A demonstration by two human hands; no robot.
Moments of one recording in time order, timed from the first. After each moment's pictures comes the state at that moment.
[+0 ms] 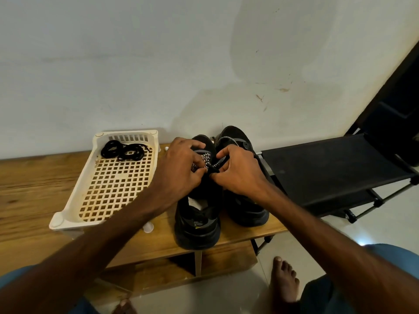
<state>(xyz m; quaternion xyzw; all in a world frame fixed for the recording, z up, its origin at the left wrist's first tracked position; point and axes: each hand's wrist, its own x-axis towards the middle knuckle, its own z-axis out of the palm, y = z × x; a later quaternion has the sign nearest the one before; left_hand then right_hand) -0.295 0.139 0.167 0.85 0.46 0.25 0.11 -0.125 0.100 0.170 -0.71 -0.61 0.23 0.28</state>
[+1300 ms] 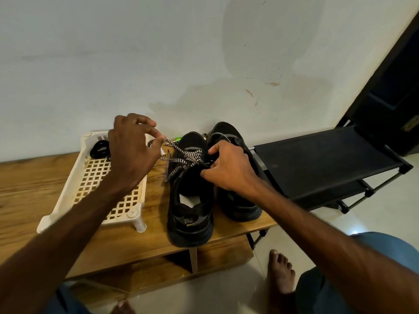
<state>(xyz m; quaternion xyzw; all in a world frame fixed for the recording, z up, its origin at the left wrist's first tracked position) -0.336 0.178 0.176 0.75 0.55 0.37 0.02 -0.129 0.099 0.170 -0.72 -0.60 0.22 0.27</state>
